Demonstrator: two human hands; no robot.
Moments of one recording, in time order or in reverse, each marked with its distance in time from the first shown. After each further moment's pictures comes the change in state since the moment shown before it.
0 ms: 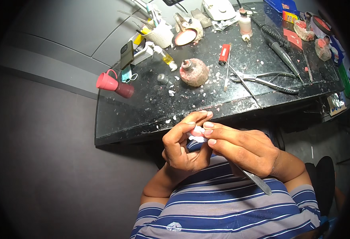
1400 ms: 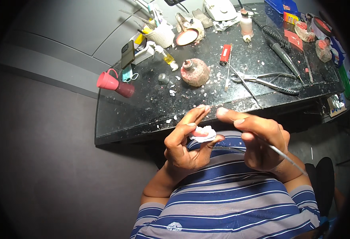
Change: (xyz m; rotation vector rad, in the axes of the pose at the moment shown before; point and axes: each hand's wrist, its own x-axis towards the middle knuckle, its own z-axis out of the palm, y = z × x) left_hand 0.002 -0.008 -0.002 0.017 -0.057 0.089; right_hand -0.006 0.006 -0.002 0.222 0.217 0.250
